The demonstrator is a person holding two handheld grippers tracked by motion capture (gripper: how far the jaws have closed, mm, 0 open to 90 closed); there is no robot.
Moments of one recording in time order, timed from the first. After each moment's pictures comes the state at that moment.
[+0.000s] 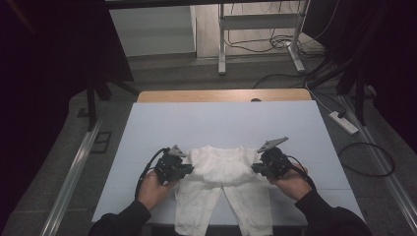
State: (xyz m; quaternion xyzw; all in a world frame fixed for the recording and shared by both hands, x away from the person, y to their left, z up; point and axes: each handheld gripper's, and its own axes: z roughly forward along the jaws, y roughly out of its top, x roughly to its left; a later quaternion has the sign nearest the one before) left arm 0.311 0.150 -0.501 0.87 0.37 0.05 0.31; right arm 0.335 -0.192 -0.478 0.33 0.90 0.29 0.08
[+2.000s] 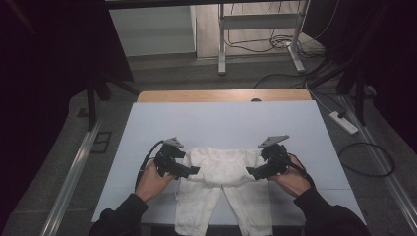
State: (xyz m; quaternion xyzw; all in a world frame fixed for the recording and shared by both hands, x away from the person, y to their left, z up) left arm 0.337 0.159 -0.494 0.86 0.37 0.01 0.36; right arm 0.343 -0.191 -0.475 0.35 0.88 0.31 0.13
